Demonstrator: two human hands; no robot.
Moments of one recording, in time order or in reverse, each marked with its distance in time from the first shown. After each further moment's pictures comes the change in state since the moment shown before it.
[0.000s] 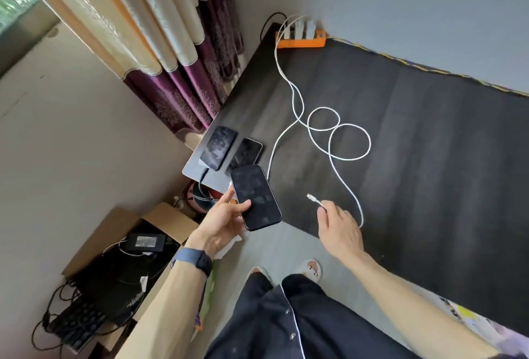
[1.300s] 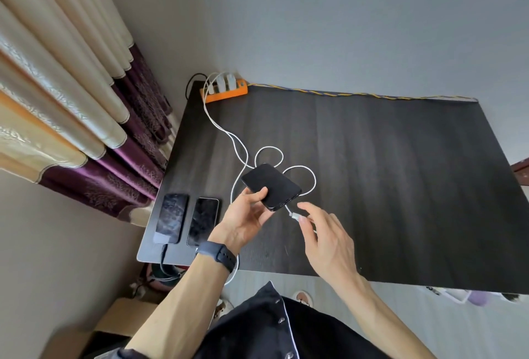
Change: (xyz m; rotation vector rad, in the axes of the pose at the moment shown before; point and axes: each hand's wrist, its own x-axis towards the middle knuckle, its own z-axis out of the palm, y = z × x) left_hand 0.063 0.067 0.136 -0.078 -0.306 -0.111; right_hand -0.011 -0.064 -0.079 0.090 0.511 0.044
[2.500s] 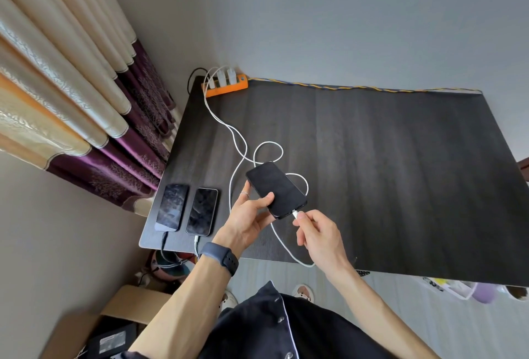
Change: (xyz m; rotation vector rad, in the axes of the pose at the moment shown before) left_hand -0.016 -0.039 0.002 0.197 0.060 0.071; right_hand -0.013 -0.003 -0.017 0.646 -0.273 0.525
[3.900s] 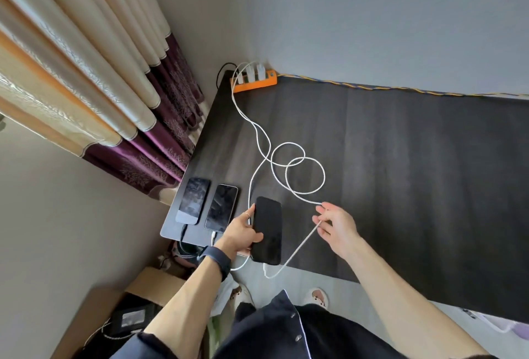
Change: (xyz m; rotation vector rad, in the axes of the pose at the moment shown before) left_hand 0.012 -0.008 -0.072 0.708 0.280 -0.149; right_hand 0.110 0.048 0.009 0.538 -0.085 0.549
